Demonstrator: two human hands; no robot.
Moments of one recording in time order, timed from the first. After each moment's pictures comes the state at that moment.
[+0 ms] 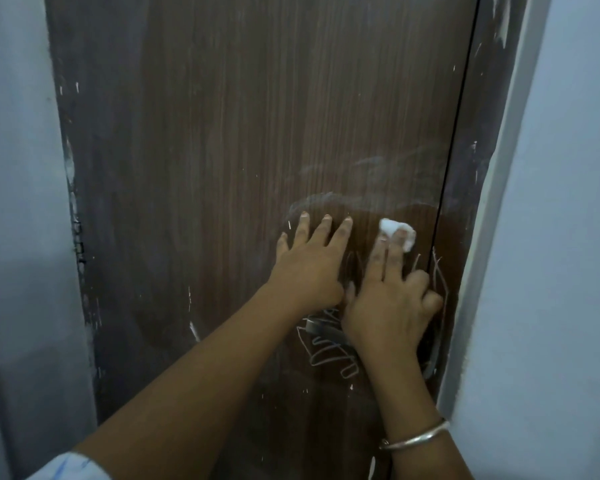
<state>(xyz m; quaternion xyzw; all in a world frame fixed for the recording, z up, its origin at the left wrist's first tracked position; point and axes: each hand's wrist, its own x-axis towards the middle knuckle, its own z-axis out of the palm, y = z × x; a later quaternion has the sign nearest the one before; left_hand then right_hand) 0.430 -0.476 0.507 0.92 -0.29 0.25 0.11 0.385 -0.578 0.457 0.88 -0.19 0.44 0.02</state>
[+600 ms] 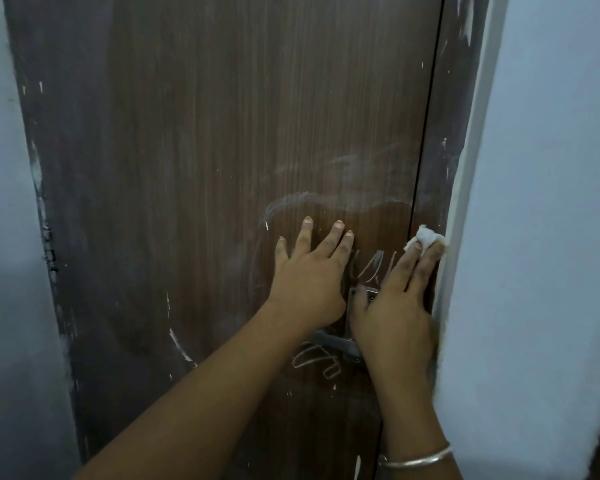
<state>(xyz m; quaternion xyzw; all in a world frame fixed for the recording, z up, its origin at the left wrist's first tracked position) 0.424 -0.503 0.492 0.90 -0.31 0.31 0.07 0.368 -0.603 0.449 0.85 -0.21 0.47 -0.12</state>
